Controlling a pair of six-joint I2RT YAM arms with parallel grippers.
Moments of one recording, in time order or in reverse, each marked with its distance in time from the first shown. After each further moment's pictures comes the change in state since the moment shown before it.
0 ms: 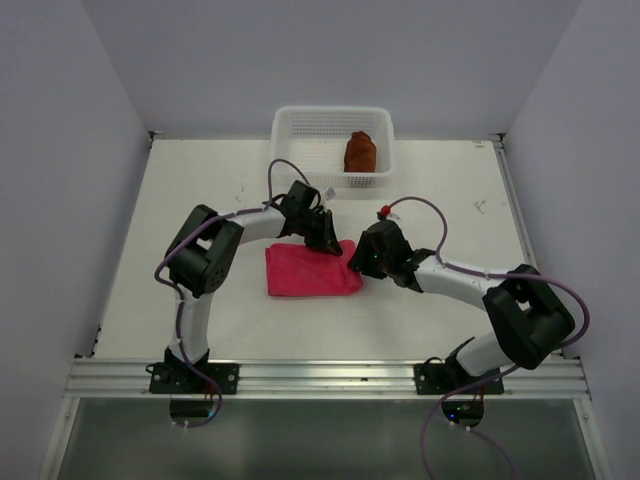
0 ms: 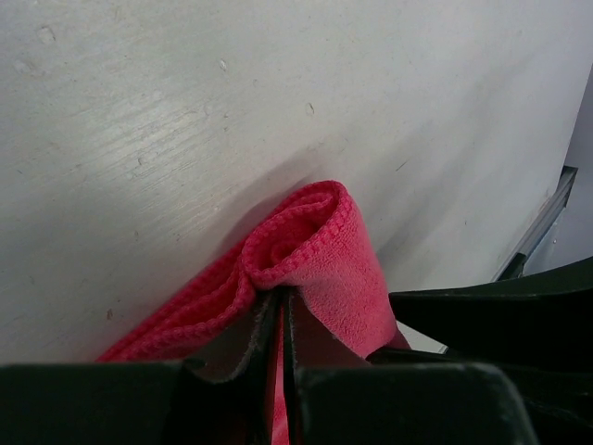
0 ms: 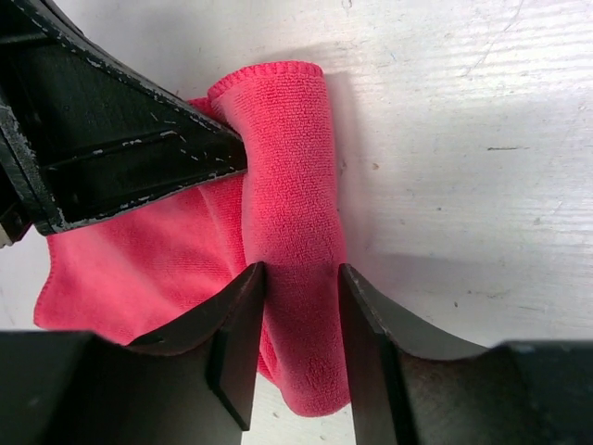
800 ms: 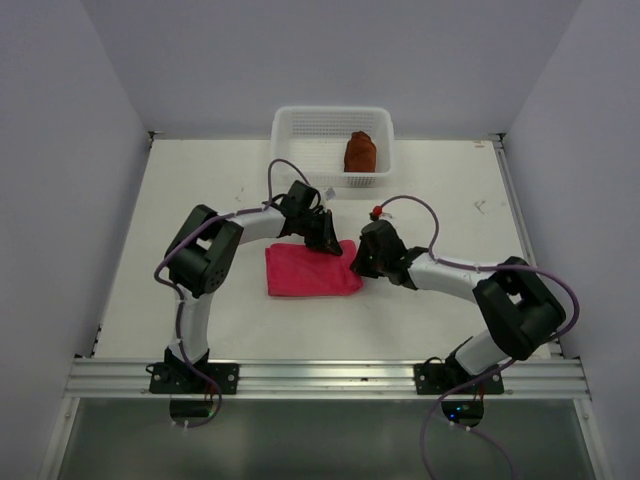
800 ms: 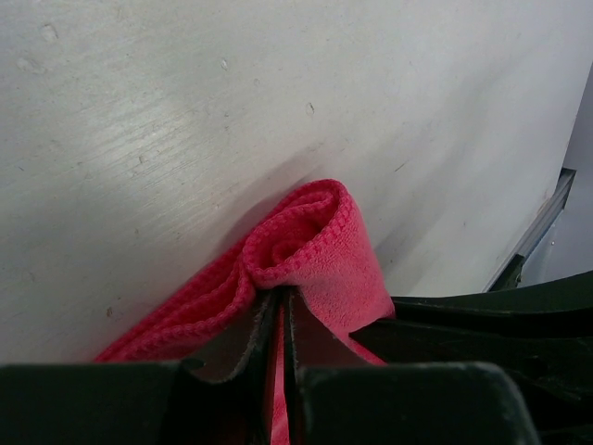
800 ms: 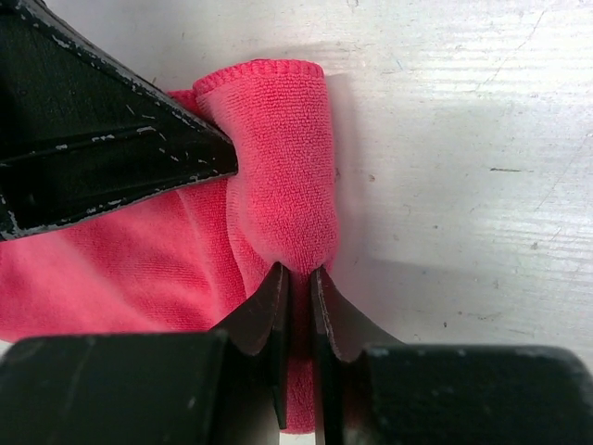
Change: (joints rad) left arm 0.000 -0.003 -0.002 0.003 0.000 -0.009; right arm 0.014 0.062 0.036 -0.016 0.020 -0.095
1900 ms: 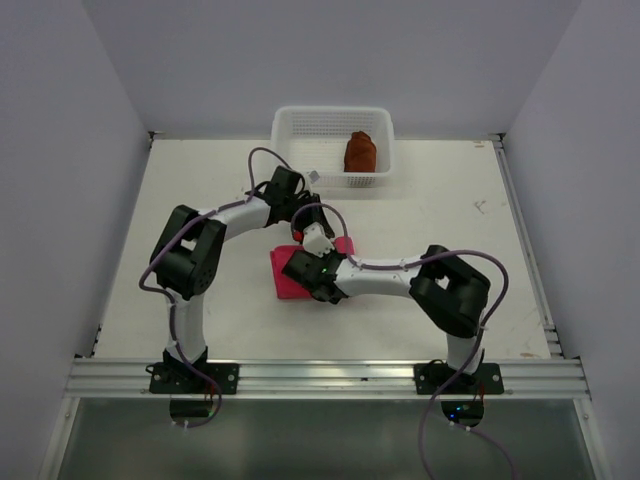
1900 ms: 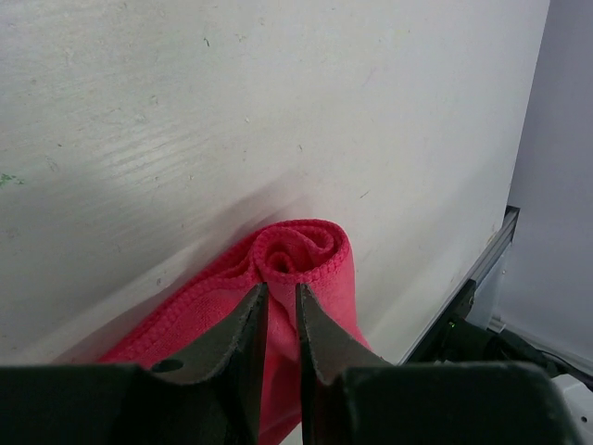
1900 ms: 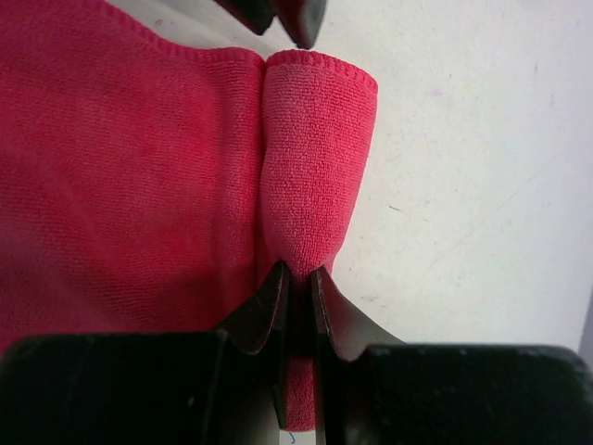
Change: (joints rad) left arm 0.086 -0.071 0.021 -0.029 0.021 -0.050; right arm 0.416 0.345 0.451 -0.495 0.778 -0.333
